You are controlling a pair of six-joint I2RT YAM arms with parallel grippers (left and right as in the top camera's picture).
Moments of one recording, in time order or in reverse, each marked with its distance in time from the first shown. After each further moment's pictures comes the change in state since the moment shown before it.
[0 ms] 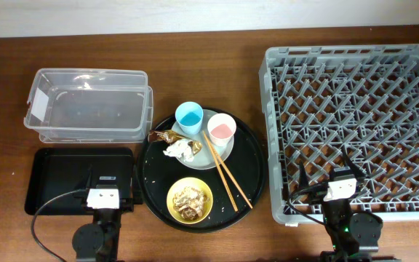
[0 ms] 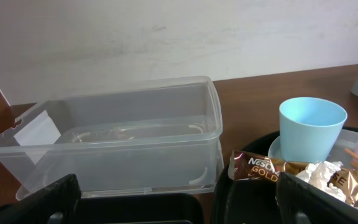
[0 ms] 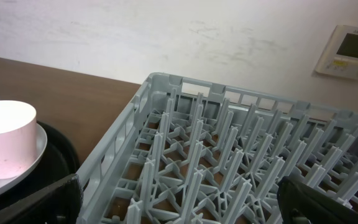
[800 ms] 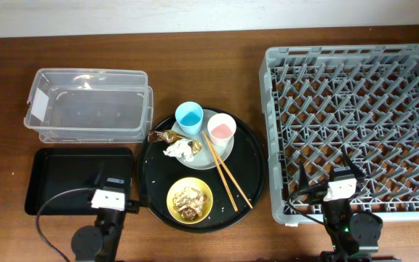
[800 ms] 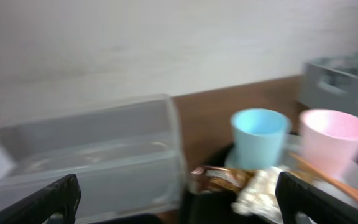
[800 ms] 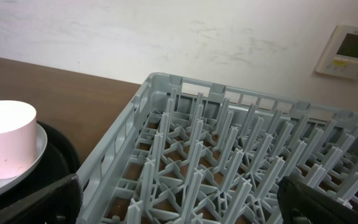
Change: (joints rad) left arm 0.000 0.000 0.000 0.043 0.191 0.000; right arm 0.000 0.000 0.000 0.000 0.000 0.000
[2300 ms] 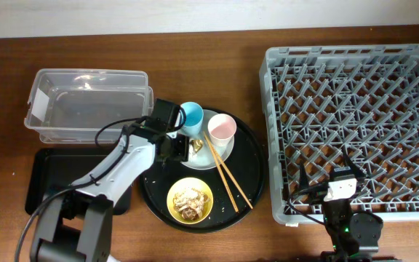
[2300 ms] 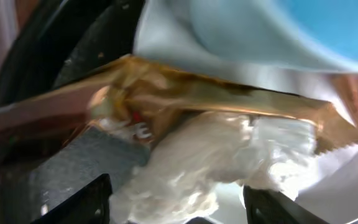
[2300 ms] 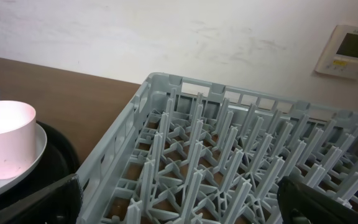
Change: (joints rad) left arm -0.361 1.700 1.024 -0.538 -0.161 -0.364; right arm -0.001 0.000 0.000 0.000 0.000 0.000
